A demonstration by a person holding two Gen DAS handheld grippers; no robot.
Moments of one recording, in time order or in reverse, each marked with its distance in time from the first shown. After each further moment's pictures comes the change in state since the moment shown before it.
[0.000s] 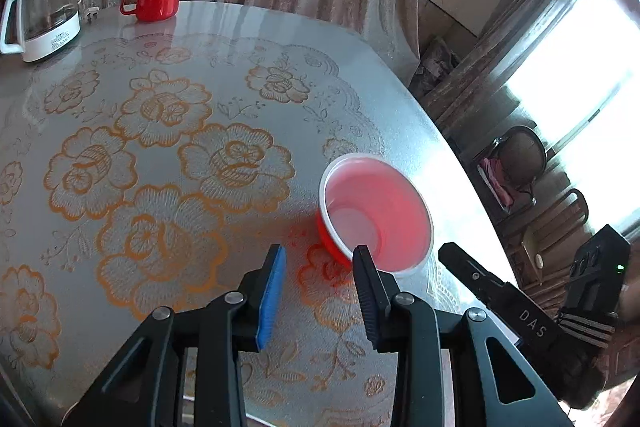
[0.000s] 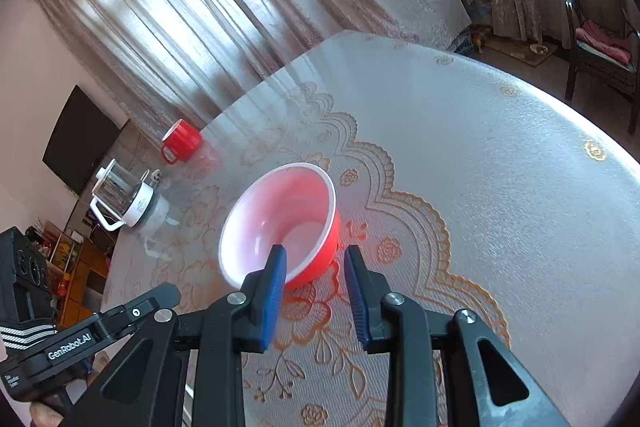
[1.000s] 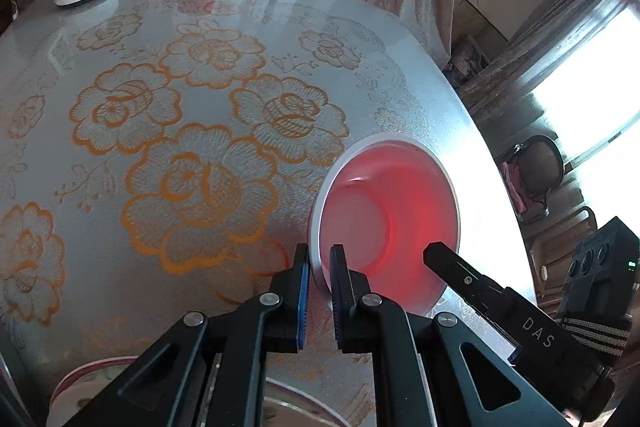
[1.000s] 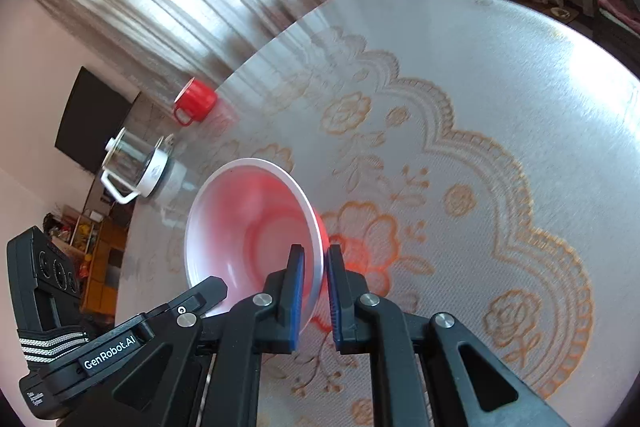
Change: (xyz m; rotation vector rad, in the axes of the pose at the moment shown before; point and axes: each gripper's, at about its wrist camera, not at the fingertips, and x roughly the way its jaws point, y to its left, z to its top) left arm -0.007 0.040 -0.035 -0.102 0.066 0.067; right arm 0.038 0.021 -0.022 0.023 0.167 0.090
